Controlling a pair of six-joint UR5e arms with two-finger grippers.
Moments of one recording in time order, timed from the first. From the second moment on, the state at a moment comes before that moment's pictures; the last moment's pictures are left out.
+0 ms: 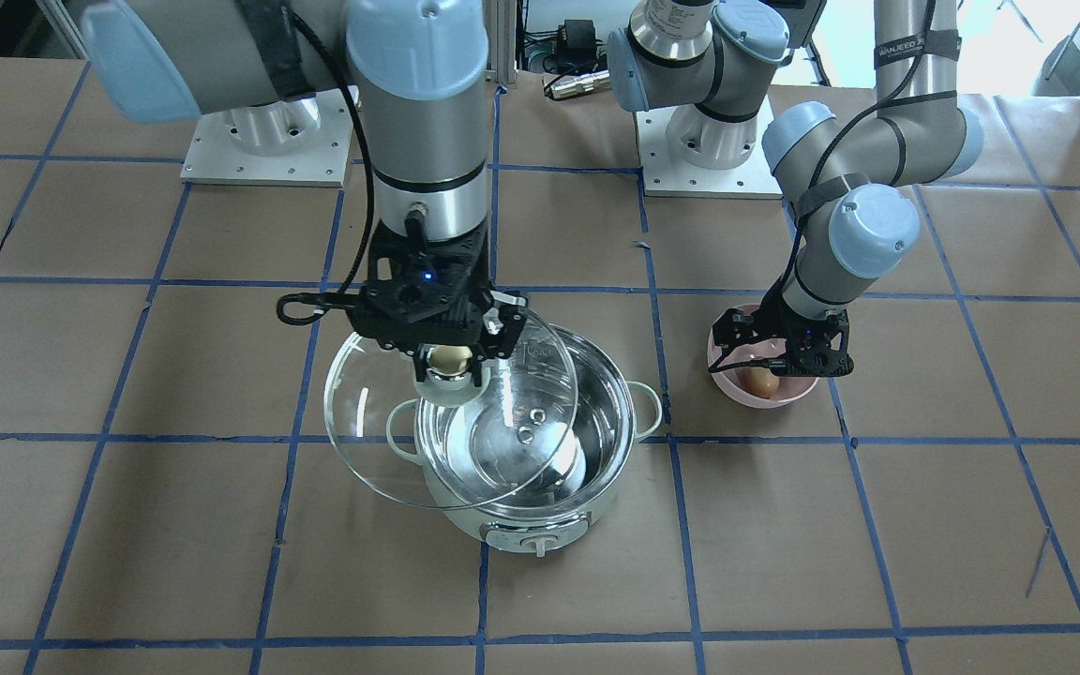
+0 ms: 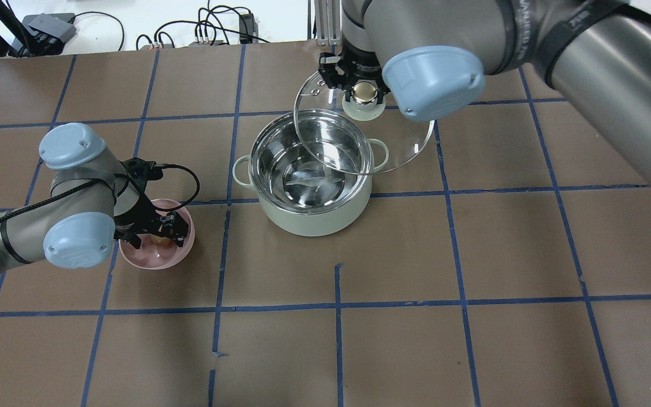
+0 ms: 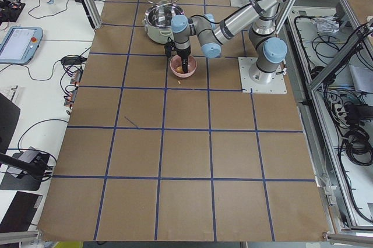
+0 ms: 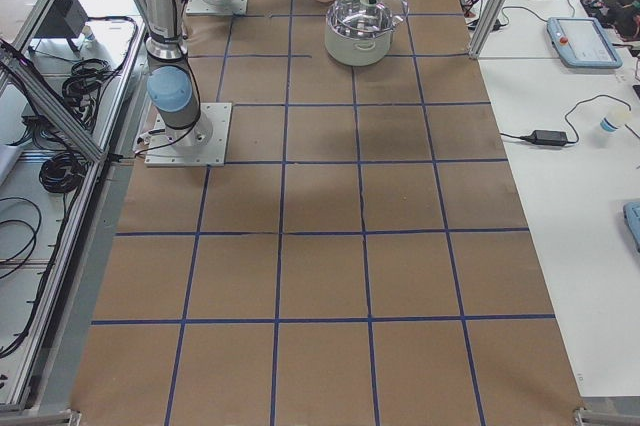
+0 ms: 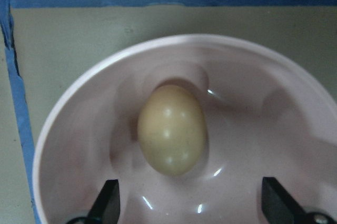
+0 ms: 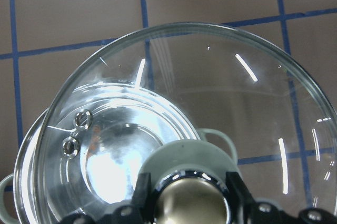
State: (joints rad) left arm -1.33 -1.74 -2.16 -0.94 1.61 0.23; right arm 1.85 -1.32 1.43 -1.91 -1.62 0.40
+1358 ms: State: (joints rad) left arm -1.33 -1.76 -2.19 -0.72 1.59 0.32; right arm 1.52 -1.47 1.42 -1.68 -1.58 0.05
